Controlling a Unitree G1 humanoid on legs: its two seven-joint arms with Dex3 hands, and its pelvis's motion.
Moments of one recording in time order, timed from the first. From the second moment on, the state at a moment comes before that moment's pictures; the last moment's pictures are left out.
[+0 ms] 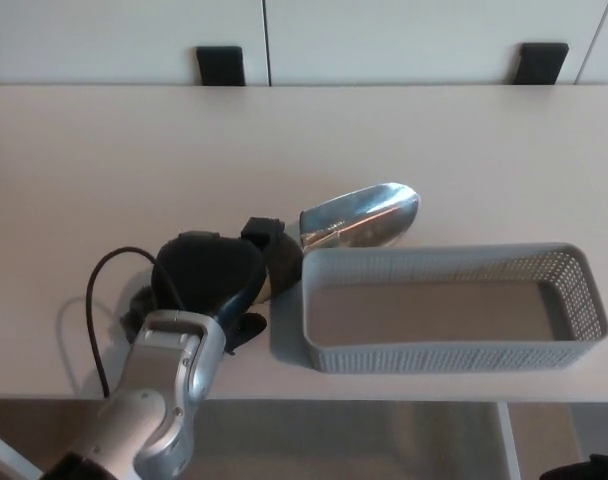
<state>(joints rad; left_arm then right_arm) -0.34 0.33 -0.58 0.24 1.01 0.38 -0.01 0.44 -0.53 -0.01 0.05 -0.11 -0.01 0.37</state>
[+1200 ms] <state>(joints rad) -0.27 0.22 -0.30 0.23 0.81 0.29 0.01 0.42 -0.57 0.03 0.05 -0.13 0.00 0.39</state>
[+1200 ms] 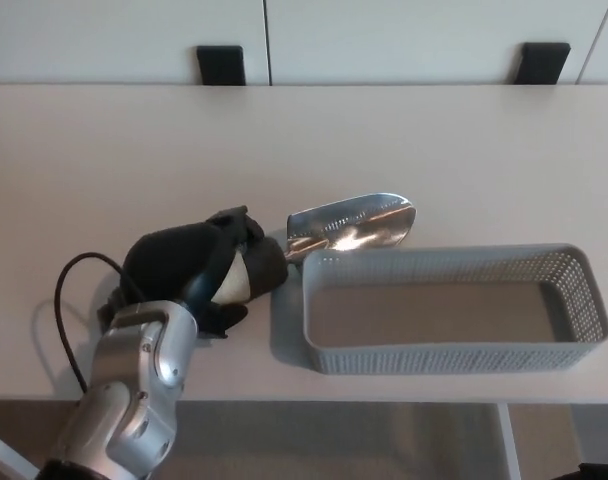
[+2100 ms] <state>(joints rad) -0.24 -0.08 0.13 0.10 0.42 0.36 -0.08 0.42 -0.57 0.03 0.05 -0.14 0.00 0.39</state>
